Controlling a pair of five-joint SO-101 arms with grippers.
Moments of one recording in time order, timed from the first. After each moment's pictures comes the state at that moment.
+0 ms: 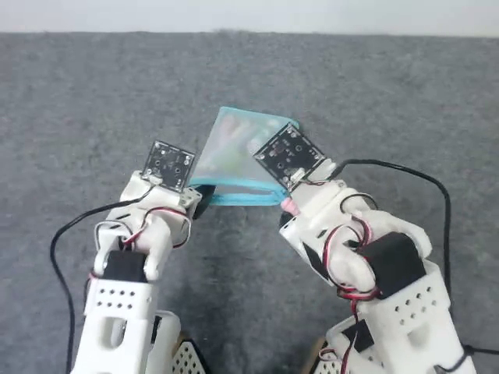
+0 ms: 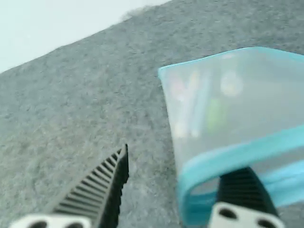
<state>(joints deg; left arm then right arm) -1.4 -62.4 72.1 38.4 -13.5 -32.8 -50.1 22.7 87.9 16.2</state>
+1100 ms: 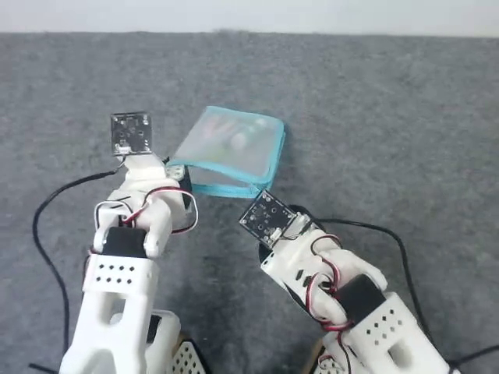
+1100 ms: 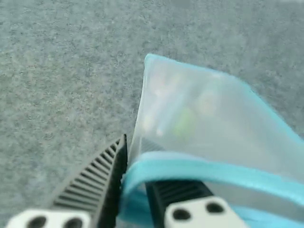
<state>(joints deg) -1.9 -51.0 62.6 40.8 14.5 -41.4 -70.7 67.8 57.1 16.0</state>
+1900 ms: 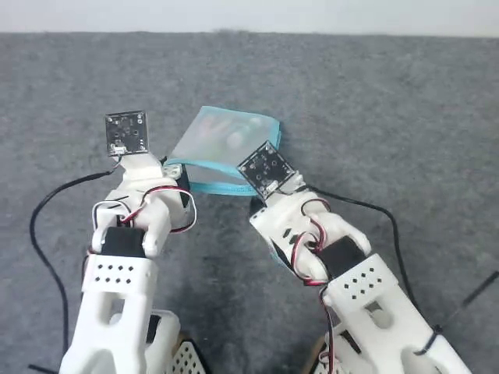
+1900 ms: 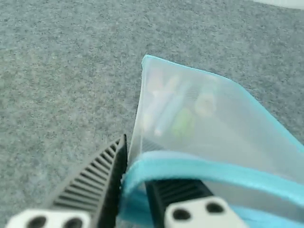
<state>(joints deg) -2.7 -51.0 62.5 40.8 15.5 -36.1 -49.0 58.0 39.6 11.7</state>
